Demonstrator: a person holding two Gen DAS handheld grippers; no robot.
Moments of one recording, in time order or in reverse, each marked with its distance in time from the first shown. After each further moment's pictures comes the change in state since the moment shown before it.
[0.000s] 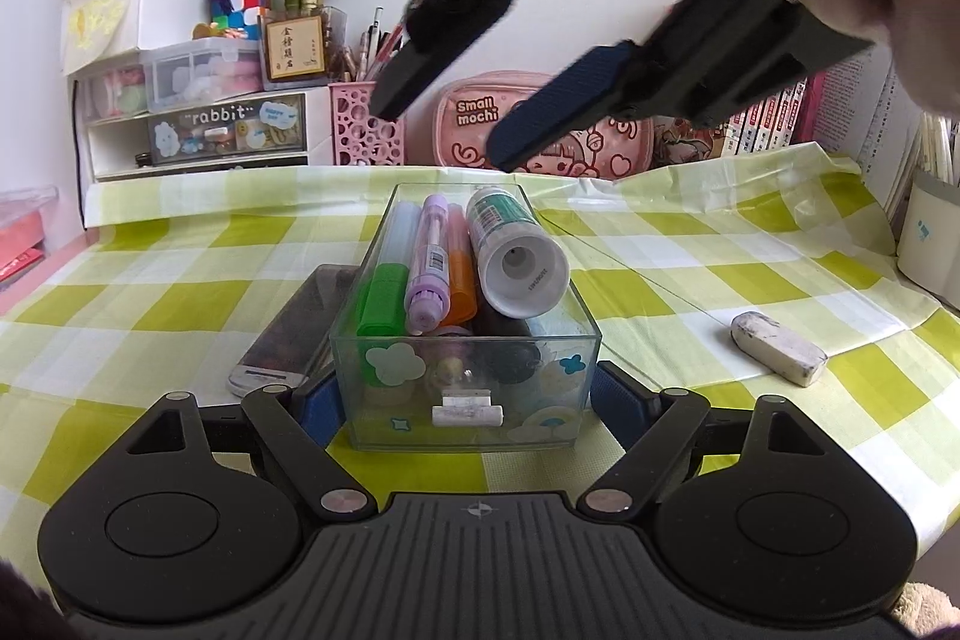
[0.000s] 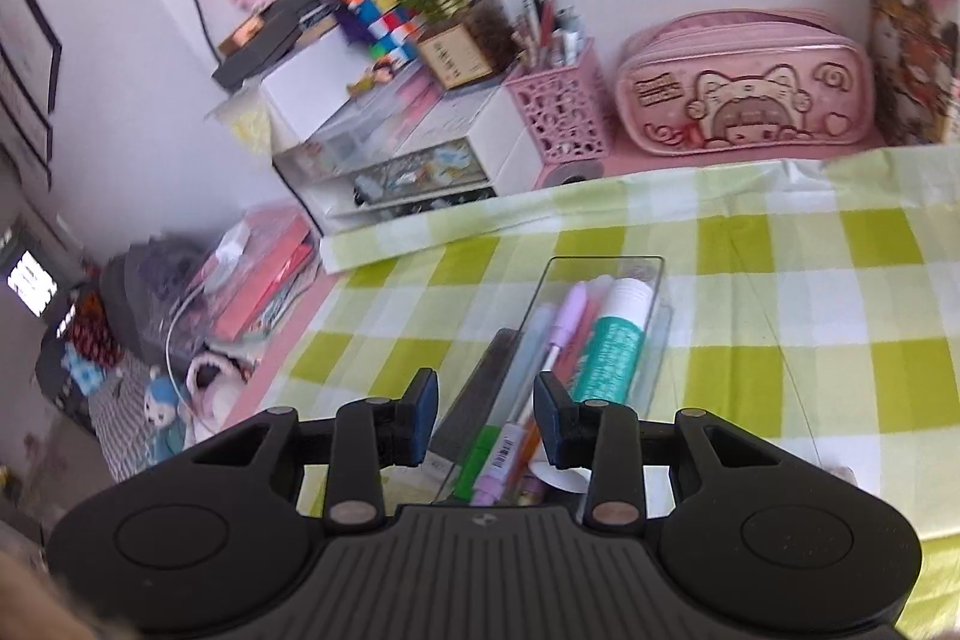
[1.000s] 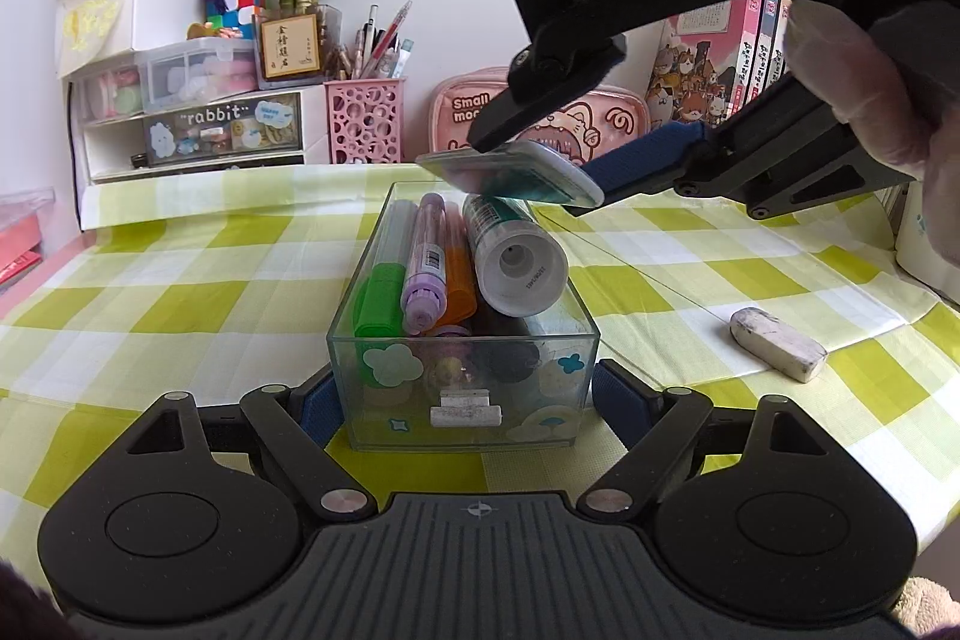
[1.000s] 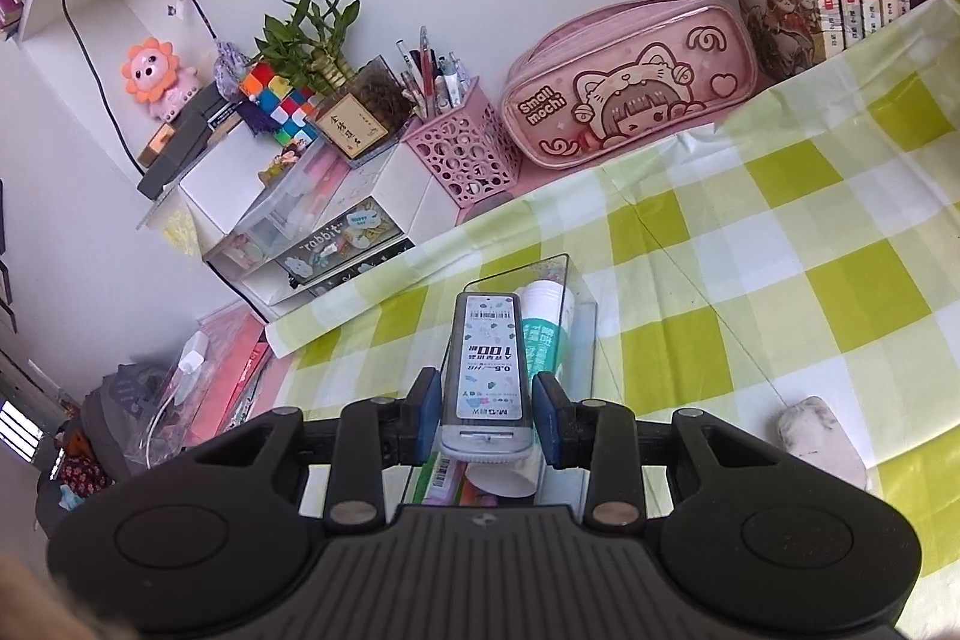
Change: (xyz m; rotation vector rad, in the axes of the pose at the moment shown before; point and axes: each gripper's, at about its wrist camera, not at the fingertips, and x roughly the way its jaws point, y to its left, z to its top) left arm 0.000 -0.001 0.000 0.010 0.010 -0.008; right arm -0.013 -0.037 -0.041 0.284 -0.209 -0.043
